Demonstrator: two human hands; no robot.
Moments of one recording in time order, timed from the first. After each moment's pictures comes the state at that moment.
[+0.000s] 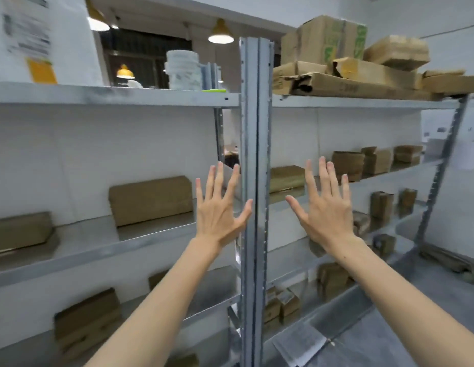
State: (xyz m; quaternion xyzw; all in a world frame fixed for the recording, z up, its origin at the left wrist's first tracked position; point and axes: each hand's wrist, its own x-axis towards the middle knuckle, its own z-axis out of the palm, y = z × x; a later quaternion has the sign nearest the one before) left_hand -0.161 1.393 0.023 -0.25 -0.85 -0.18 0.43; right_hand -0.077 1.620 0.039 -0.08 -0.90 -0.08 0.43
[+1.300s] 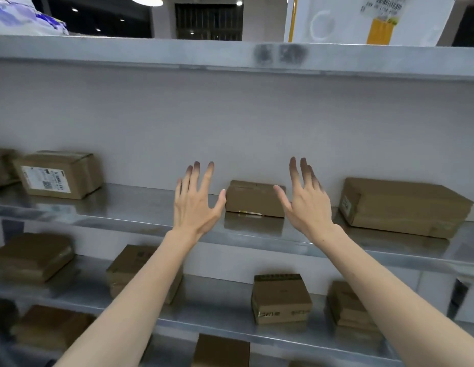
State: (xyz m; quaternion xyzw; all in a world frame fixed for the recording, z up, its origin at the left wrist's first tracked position) left_hand -0.172 0.780 -0.022 0.11 -0.90 -0.09 0.41; right_hand -0.266 1.017 0.003 0.24 -0.90 0.12 0.34
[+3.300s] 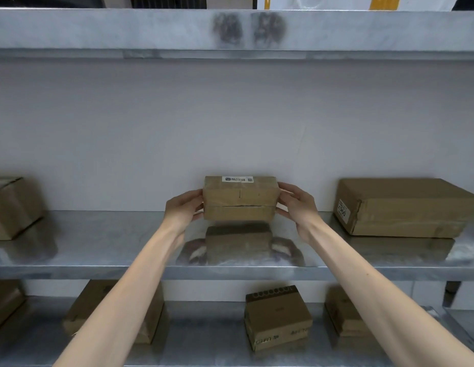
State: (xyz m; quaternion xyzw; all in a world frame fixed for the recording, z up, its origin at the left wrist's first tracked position) left_hand -0.269 0.762 -0.011 0.16 -0.67 -0.70 0.20; right_hand -0.344 1.001 -0.006 0.06 -0.66 0.75 -0.01
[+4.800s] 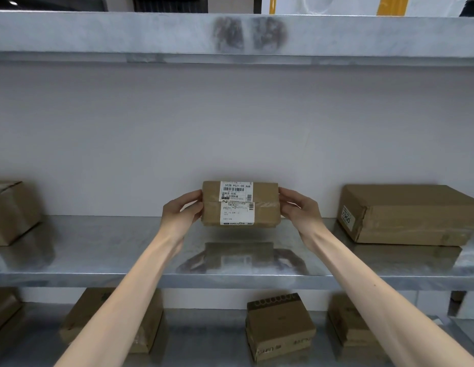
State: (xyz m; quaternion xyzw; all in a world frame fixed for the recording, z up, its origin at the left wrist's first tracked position) left_hand -0.266 0.759 -0.012 0.11 -0.66 -0.70 0.25; right_hand -0.356 1.000 -0.018 0.12 -0.68 0.72 0.03
